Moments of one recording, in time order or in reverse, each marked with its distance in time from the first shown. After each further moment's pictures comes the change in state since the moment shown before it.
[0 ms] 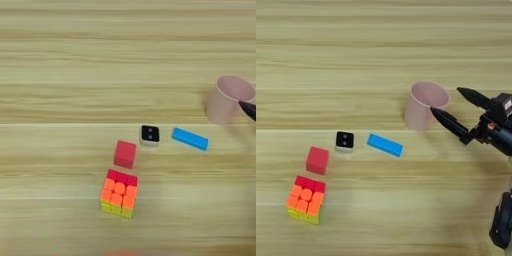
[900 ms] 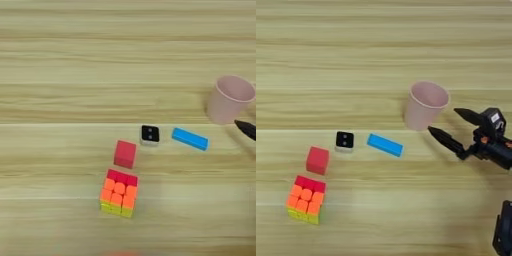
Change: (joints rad) arm 0.047 0.004 0.054 0.036 -0.152 -0.002 -0.124
